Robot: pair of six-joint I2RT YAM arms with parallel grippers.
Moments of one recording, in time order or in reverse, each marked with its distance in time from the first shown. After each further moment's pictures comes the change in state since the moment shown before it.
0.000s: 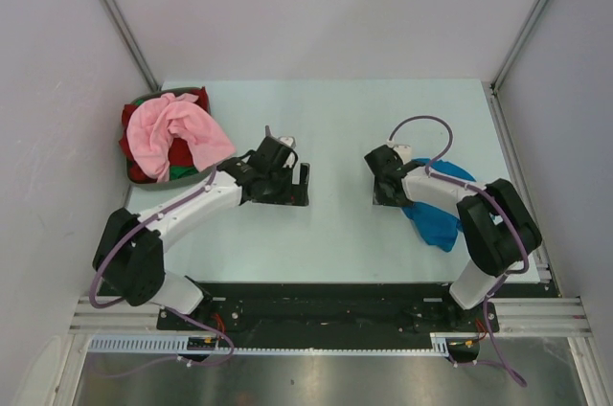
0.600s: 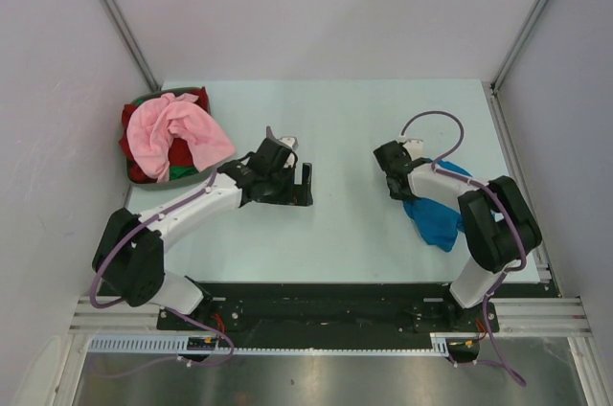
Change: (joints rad) left arm 0.000 -0.017 -0.031 0.080 0.045 0.000; right arm -0.072 0.035 0.000 0.038 0.133 -0.037
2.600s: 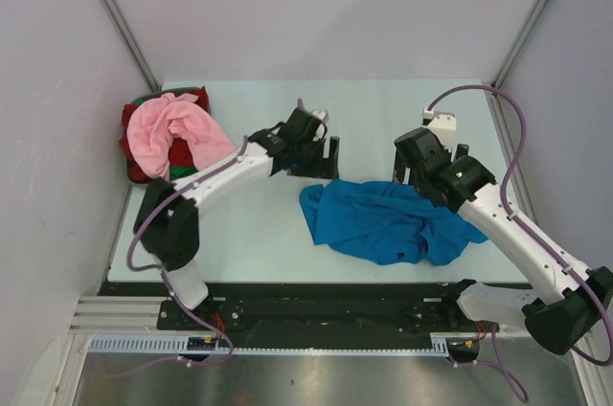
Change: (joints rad) left arm -0.033 0.200 0.271 -0.049 0.051 0.003; right arm 0.160 -0.510 0.266 -0.496 0.120 0.027
